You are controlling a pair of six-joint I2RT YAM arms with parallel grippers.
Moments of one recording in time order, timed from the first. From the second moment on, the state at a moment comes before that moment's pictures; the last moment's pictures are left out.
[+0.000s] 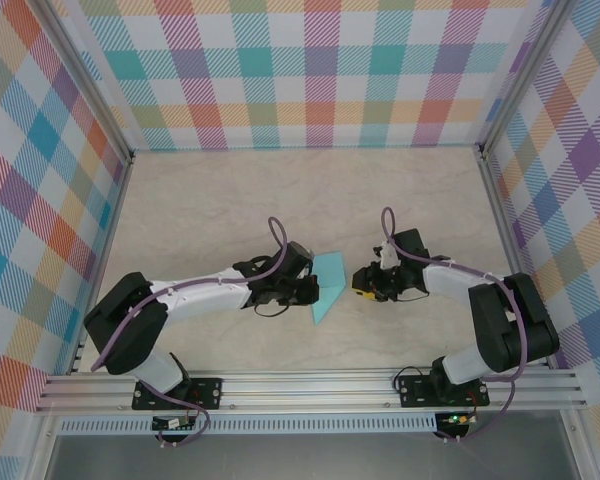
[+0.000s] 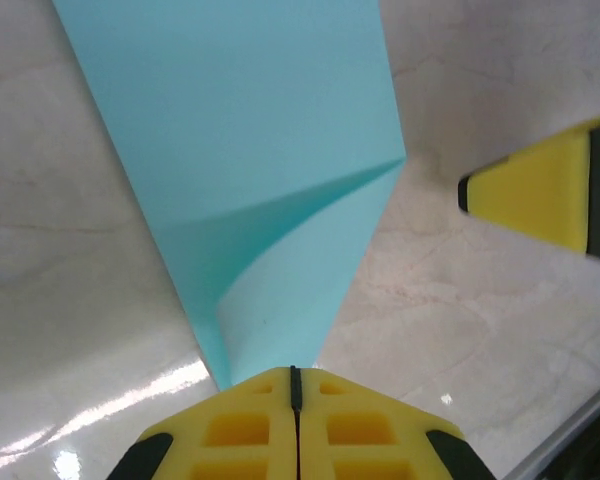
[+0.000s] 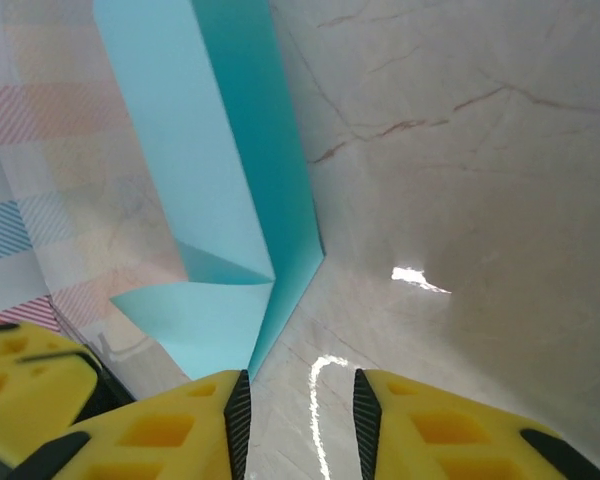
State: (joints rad) left arm -0.88 1.57 0.91 -0.28 0.13 -0.80; right arm 0.31 1.48 0.61 -0.25 -0.72 0.62
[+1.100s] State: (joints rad) left arm -0.85 1.75 0.97 -0.29 0.11 -0.79; right arm 0.39 1.74 0.76 -0.17 -0.85 0.56
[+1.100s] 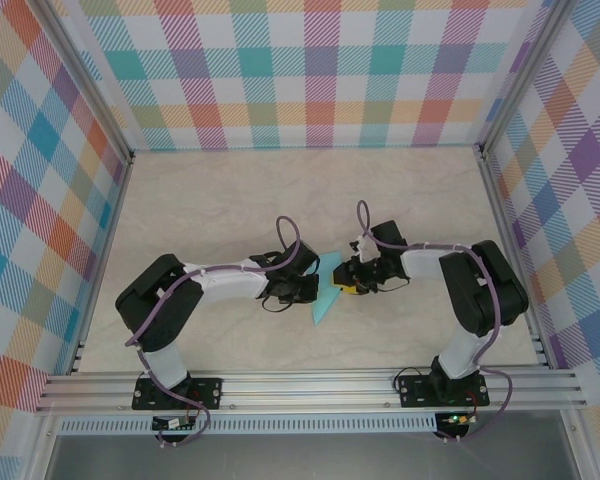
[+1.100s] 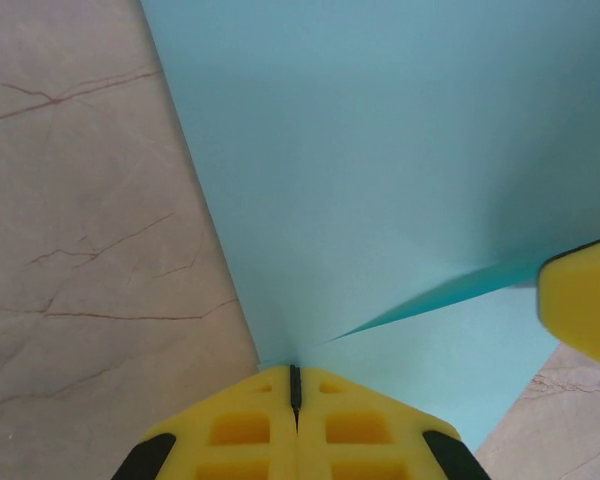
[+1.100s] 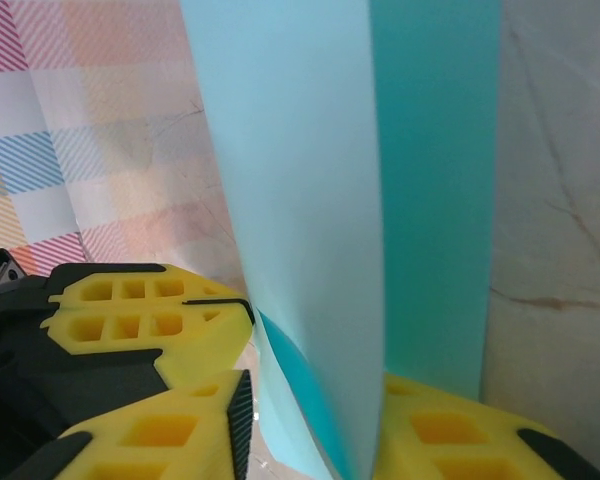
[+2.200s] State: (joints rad) left arm -1.08 1.46 0.86 -0.35 -0.16 -0.76; right arm 0.57 1.52 0.61 0.02 -0.57 0.98
